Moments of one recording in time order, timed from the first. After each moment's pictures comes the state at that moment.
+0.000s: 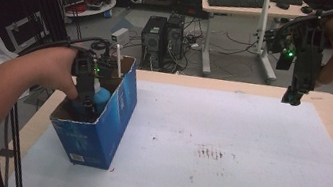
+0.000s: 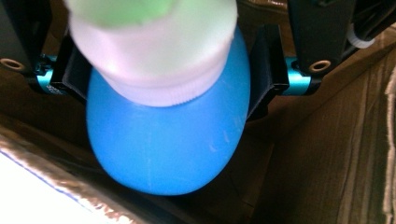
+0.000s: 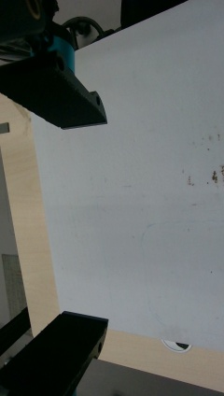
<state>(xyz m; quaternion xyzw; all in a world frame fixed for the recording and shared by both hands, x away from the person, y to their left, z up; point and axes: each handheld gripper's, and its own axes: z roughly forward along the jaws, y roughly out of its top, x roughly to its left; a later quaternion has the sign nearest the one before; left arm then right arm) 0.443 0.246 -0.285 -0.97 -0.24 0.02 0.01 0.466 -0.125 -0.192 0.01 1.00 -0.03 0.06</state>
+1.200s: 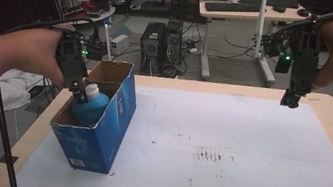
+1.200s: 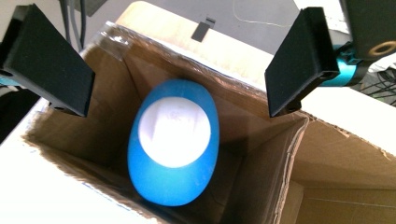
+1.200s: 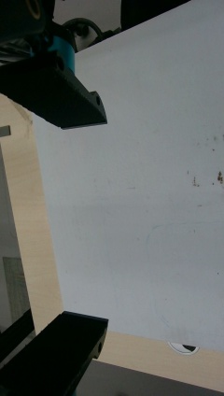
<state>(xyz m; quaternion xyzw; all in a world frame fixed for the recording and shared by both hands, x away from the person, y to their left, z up) 0.429 0.249 -0.224 -0.97 -0.23 -0.03 0.02 0.462 -0.134 -0.192 0.02 1.00 -0.03 0.07</state>
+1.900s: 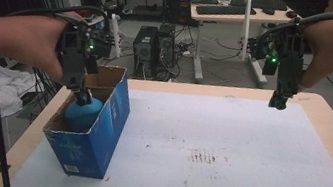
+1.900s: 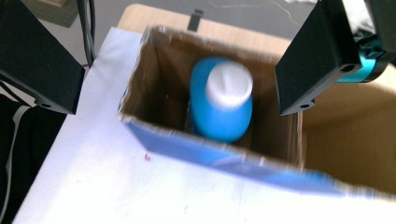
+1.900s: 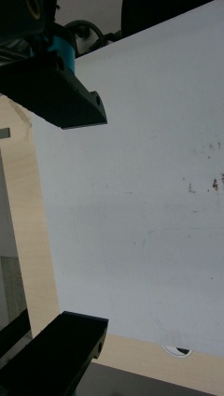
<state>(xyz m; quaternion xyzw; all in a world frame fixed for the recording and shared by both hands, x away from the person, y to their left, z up) 0.409 0.193 -0.190 -0.99 -0.12 -0.03 0.00 0.455 -0.128 -0.190 0.02 1.00 -0.03 0.06</state>
